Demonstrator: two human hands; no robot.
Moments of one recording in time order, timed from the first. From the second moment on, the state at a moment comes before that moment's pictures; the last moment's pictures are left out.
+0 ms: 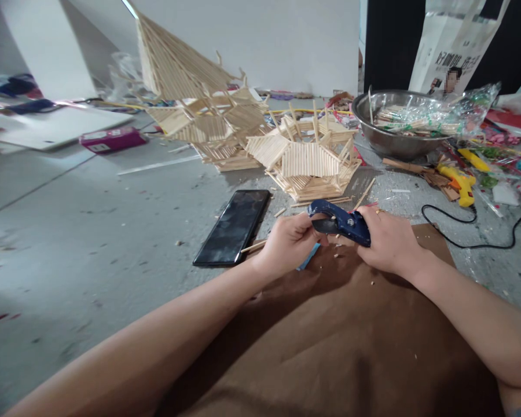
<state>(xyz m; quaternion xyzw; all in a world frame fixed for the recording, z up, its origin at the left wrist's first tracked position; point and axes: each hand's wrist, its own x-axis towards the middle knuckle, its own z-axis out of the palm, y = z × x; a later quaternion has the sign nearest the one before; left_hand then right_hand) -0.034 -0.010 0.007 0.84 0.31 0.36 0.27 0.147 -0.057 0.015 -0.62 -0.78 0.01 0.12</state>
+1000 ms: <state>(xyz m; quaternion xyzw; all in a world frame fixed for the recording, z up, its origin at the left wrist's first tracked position) -0.031 -0.012 0.010 0.82 0.37 0.32 0.29 0.148 -0.054 0.012 -0.65 -0.76 -0.02 0.05</state>
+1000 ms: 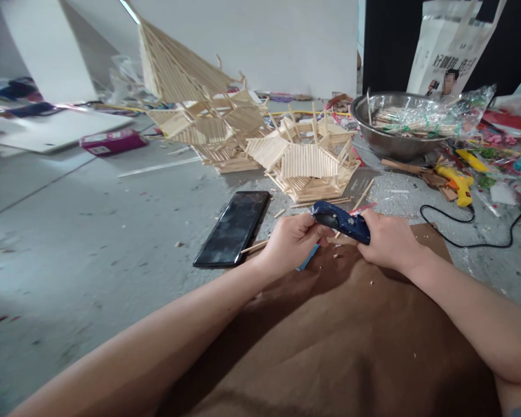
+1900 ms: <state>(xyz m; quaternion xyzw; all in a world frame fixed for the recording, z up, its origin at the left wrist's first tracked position) -0.035 -0.003 -0.003 0.85 0.34 0.33 0.24 0.146 -0.055 0.014 -0.63 -0.78 0.01 0.08</state>
